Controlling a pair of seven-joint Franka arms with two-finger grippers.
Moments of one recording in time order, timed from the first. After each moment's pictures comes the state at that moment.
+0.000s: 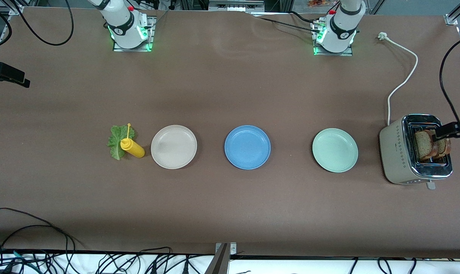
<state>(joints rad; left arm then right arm) 0.29 0.32 -0.07 -1.49 0.03 1.80 0.25 0.11 0.06 -0.24 -1.50 0.00 1.43 -0.10</state>
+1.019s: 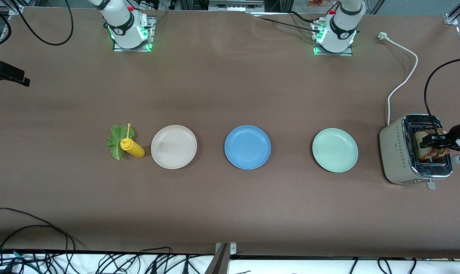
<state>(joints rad) 0.36 0.39 -0.07 -1.64 0.03 1.96 0.33 0.11 0.06 -0.24 -1.50 0.00 1.42 -0.11</state>
